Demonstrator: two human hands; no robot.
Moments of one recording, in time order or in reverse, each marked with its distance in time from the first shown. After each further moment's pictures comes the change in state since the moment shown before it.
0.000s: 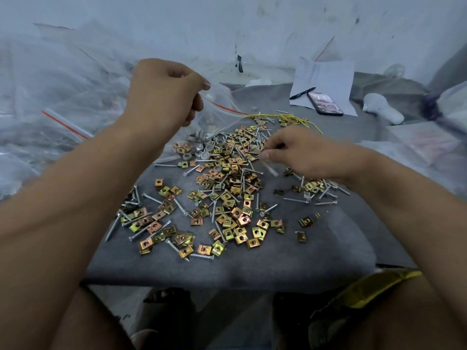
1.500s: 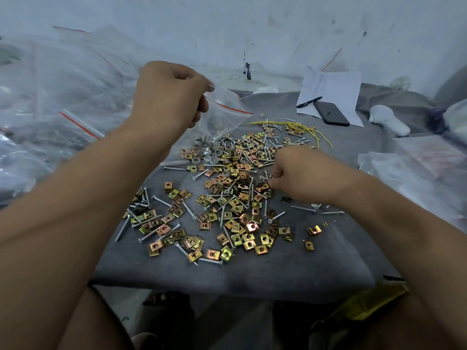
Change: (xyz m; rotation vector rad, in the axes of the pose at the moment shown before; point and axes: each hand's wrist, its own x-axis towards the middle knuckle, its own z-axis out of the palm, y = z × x) left_hand 0.002 0.003 -0.008 -0.023 0.066 -0.024; right_hand -0.008 -0.028 0.016 -0.464 -0.017 0.054
